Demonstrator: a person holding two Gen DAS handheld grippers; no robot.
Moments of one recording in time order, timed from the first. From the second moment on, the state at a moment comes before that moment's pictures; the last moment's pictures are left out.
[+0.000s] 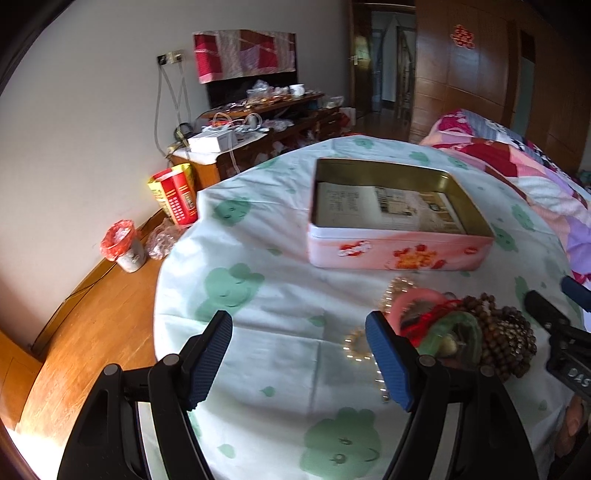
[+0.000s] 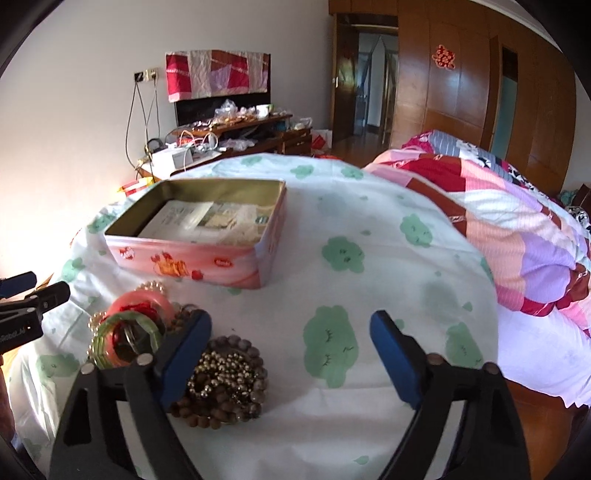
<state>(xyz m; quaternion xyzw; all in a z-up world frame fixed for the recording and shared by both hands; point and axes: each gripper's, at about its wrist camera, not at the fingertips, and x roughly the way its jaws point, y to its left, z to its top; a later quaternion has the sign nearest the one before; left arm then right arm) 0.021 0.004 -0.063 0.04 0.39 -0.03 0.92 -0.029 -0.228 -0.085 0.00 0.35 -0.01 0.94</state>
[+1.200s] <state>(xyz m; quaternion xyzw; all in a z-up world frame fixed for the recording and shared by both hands) -0.001 -0.036 -0.056 0.03 0.39 -0.16 0.91 -0.030 -0.232 -0.087 0.01 0.38 0.04 0.92</state>
